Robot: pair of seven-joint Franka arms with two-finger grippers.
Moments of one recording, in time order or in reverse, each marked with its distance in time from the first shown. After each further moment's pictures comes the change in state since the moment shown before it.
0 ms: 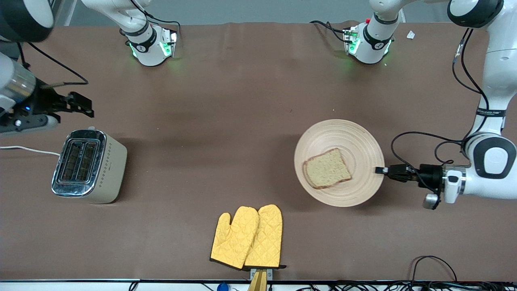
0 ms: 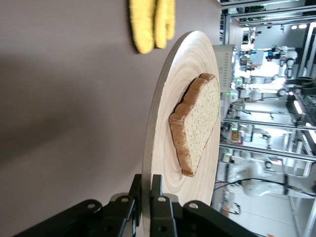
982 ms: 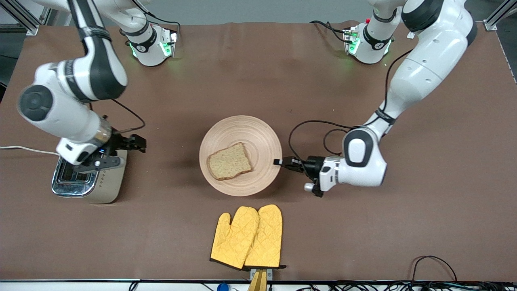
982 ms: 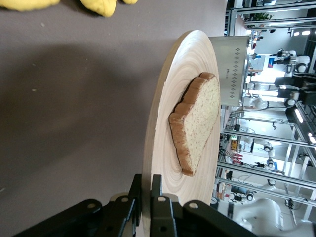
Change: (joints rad) left arm -0.444 0.105 -0.085 -0.126 -0.207 0.589 -0.016; right arm 0.154 0.192 0.004 -0.142 0.020 0.405 0.184
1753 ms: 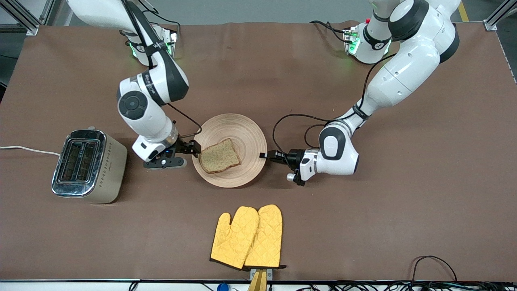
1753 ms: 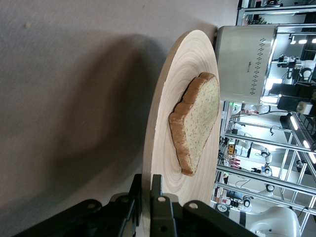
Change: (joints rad) left arm -0.063 0.078 0.003 -0.072 -0.128 0.111 0.126; right arm 0.202 0.109 0.002 -0.096 0.004 0.292 0.258
